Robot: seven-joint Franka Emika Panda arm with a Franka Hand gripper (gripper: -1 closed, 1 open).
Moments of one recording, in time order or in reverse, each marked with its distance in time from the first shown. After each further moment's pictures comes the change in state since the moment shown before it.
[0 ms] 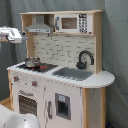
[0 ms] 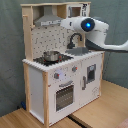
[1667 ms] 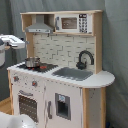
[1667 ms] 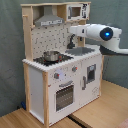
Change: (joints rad) arm 0.300 -0.054 -0.195 -0.373 -0.149 0.326 0.020
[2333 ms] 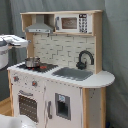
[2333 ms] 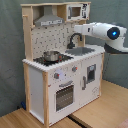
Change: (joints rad) arm 0.057 -0.044 -0.103 -0.104 -0.033 0.138 -0.037
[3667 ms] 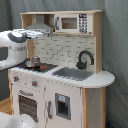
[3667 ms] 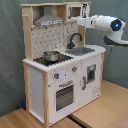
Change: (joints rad) arm -0.129 0.029 -0.127 -0.057 0.000 0.350 -0.130
